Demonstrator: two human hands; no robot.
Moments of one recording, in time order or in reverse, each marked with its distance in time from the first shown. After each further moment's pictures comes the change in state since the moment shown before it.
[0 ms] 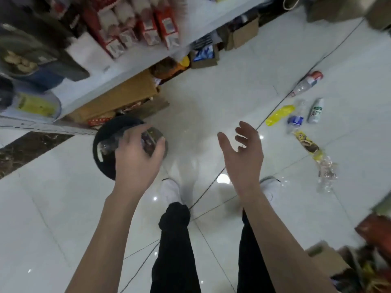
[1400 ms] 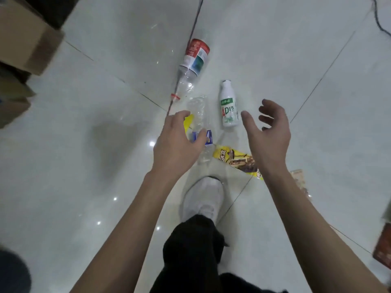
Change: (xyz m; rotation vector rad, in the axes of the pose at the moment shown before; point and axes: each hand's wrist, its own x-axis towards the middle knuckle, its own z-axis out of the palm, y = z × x) left_hand 0.158 0.271 0.686 0.113 -0.414 0.321; right_hand 0.504 0.360 -0.302 0.060 0.439 0.102
